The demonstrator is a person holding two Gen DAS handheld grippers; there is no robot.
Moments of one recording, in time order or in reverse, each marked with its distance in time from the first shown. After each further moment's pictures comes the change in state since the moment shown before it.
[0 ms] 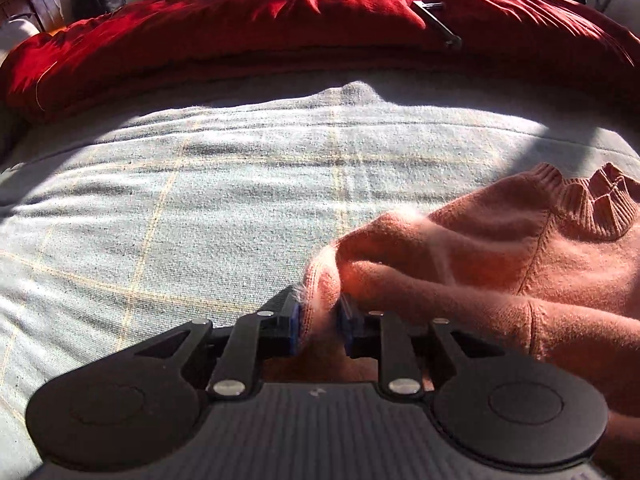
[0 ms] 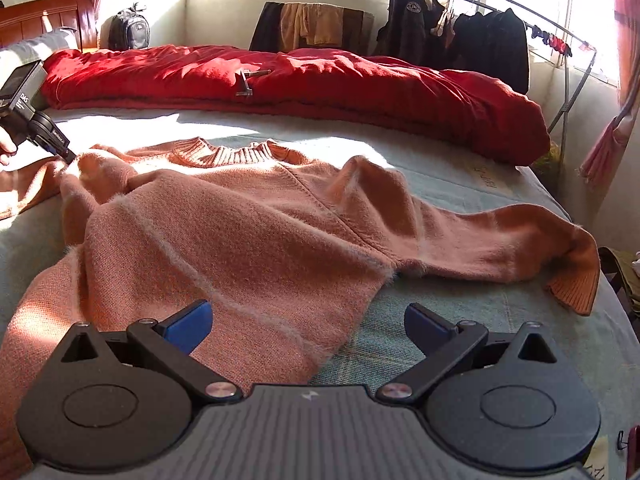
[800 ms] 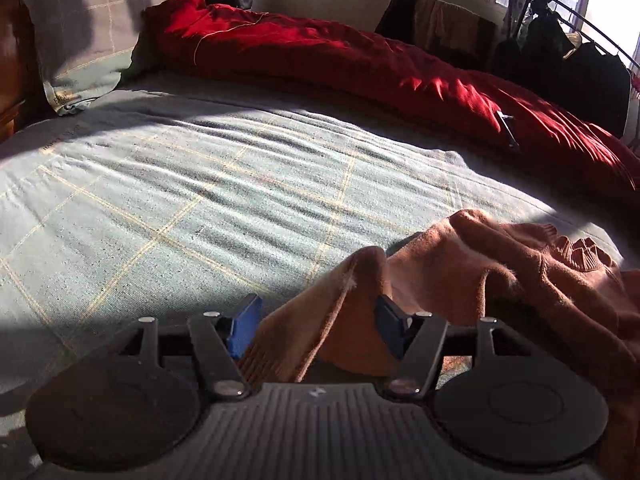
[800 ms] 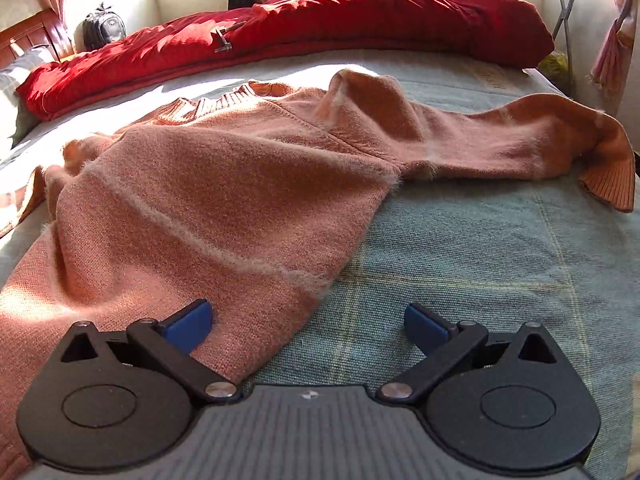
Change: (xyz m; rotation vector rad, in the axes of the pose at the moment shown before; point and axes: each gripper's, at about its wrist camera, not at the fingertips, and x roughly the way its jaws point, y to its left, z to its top) left arm -0.145 0.137 -0.154 -0.310 -0.131 0.002; right arm 0.031 -0.022 -0.026 0.198 0.156 0.105
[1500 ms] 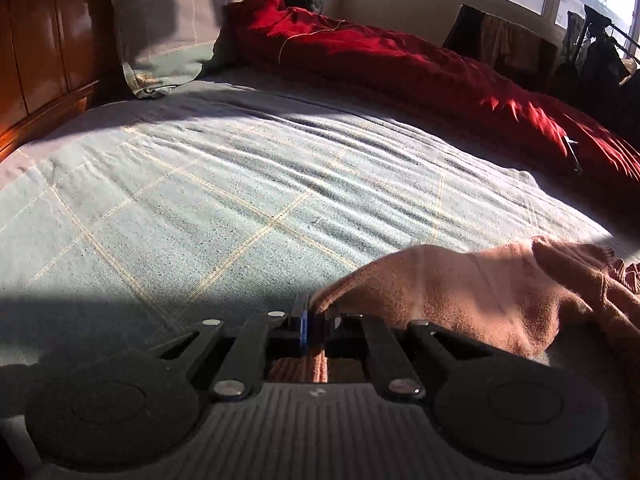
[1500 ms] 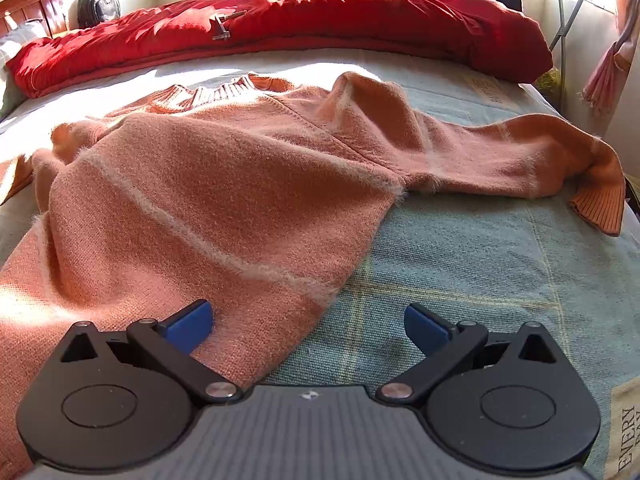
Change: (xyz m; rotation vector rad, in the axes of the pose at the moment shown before) left arm -0.029 0.076 0.000 -0.171 -0.041 0.178; right arm 0.003 0.017 0.008 -0.057 0.022 -0.076
